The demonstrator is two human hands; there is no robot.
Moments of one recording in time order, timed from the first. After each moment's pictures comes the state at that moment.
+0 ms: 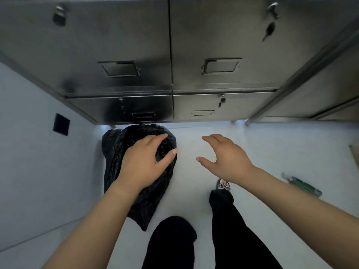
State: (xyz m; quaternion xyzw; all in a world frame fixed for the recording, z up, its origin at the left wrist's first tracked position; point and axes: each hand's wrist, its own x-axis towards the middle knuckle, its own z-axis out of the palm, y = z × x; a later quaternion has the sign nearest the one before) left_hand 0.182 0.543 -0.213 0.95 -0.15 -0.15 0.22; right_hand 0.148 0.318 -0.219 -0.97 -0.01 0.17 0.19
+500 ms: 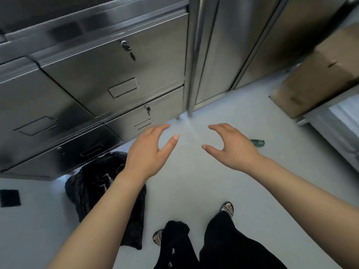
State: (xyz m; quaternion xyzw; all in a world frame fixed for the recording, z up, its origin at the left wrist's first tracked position) left_hand 0.120 0.340 -0.093 0.88 -0.33 -0.19 0.28; right_hand -0.013 0.154 -0.093 -0.93 0.25 0.06 0.25
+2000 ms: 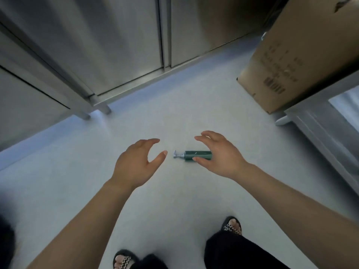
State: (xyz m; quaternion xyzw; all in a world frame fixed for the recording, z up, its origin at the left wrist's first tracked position) left_hand 0.005 -0.179 -0.531 0.89 -0.33 -0.26 0.16; right_hand -0.140 -0.375 -0.546 -0.93 0.23 0.12 0.27
